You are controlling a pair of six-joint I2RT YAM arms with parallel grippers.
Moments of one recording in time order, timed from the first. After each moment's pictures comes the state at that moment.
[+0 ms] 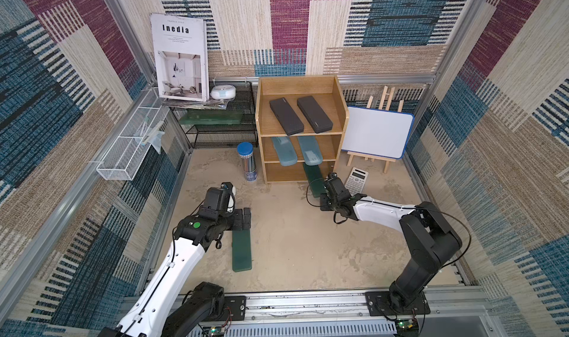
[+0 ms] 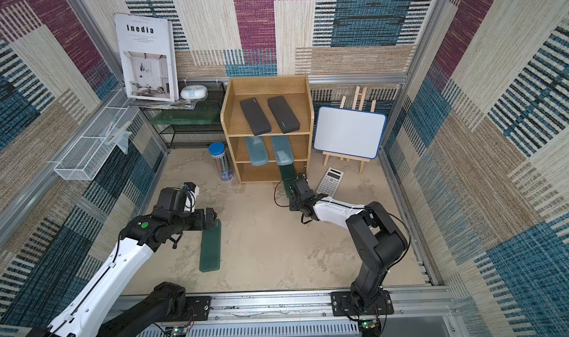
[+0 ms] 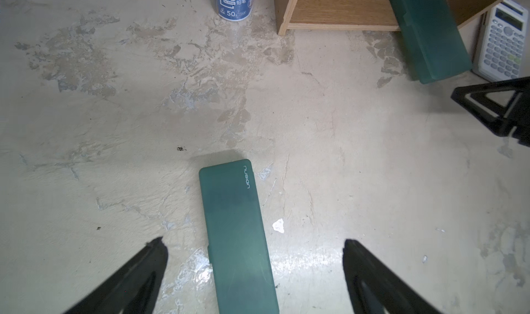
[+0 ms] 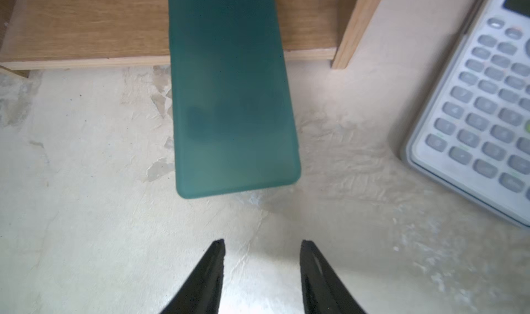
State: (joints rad) left arm -0.26 0.95 0.90 -0.86 0.00 -0.24; right arm 0.60 1.76 0.98 -0.13 0.21 0.47
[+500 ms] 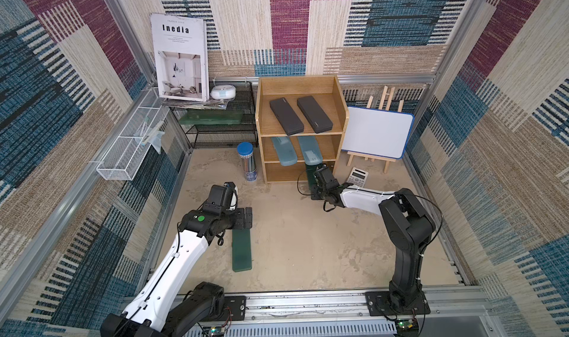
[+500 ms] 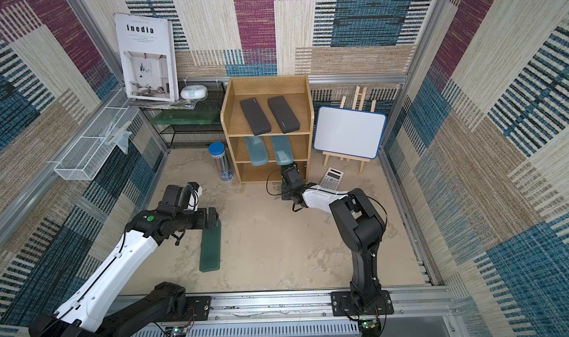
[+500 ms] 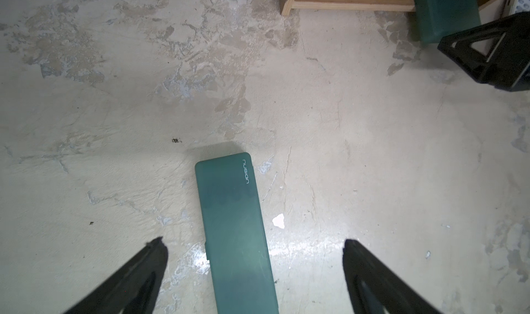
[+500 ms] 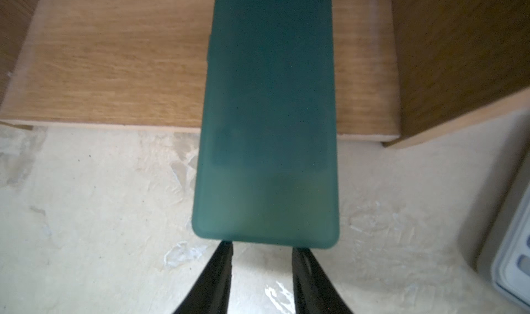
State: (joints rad) left arm -0.26 1.01 0.93 -0.88 0.00 -0.26; right arm 0.58 1.94 1.22 -0.14 0.21 0.43
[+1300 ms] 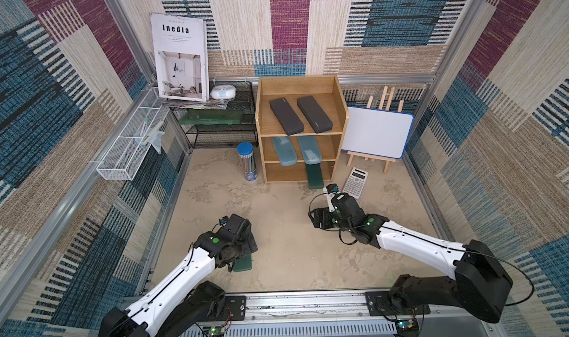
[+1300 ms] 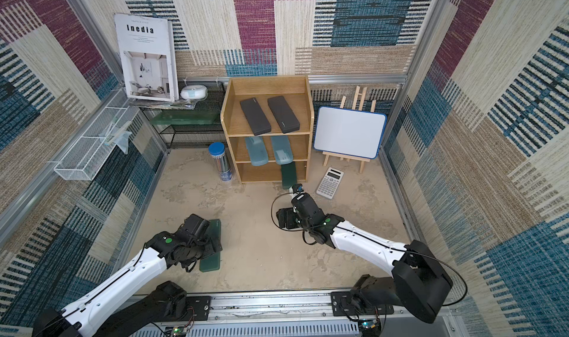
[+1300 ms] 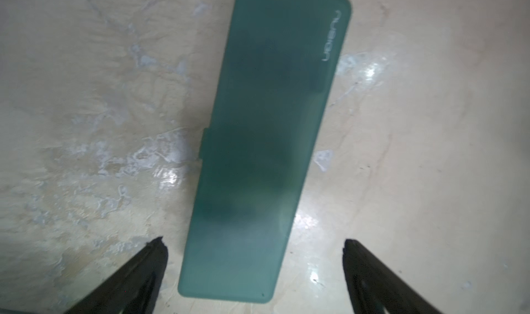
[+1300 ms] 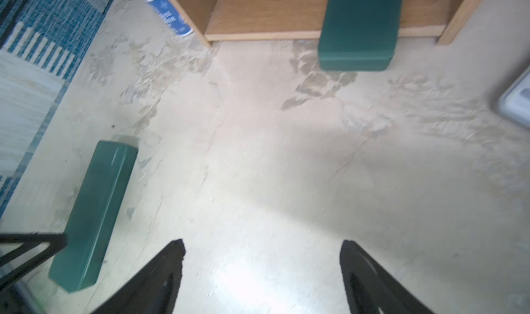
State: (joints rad) left arm -0.49 0.92 0.55 -0.90 -0.14 -0.92; right arm 0.80 1.26 0.70 -0.14 0.08 0.54
